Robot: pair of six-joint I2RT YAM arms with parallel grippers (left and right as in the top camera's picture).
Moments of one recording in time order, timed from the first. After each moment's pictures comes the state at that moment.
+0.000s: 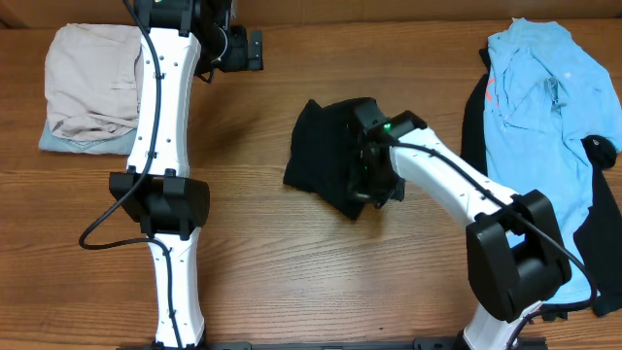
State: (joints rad) left arm -0.11 2.40 2.71 -1.50 0.16 -0.16; right arm 0.49 1.90 1.37 -1.06 -0.10 0.62
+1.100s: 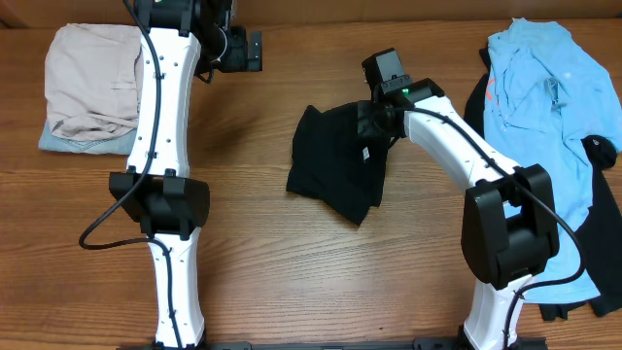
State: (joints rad) left arm -0.11 2.40 2.71 -1.50 0.15 -0.15; right arm 0.35 2.04 1.59 -0.73 0.05 0.33
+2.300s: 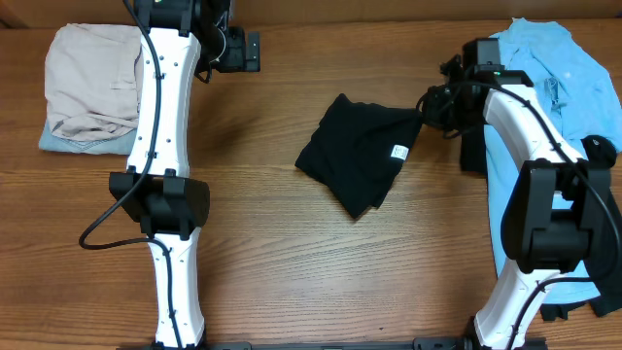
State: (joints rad) left arm -0.11 2.40 2.71 -1.50 0.11 -0.15; right arm -0.01 2.07 1.59 -0.79 -0.34 0.22
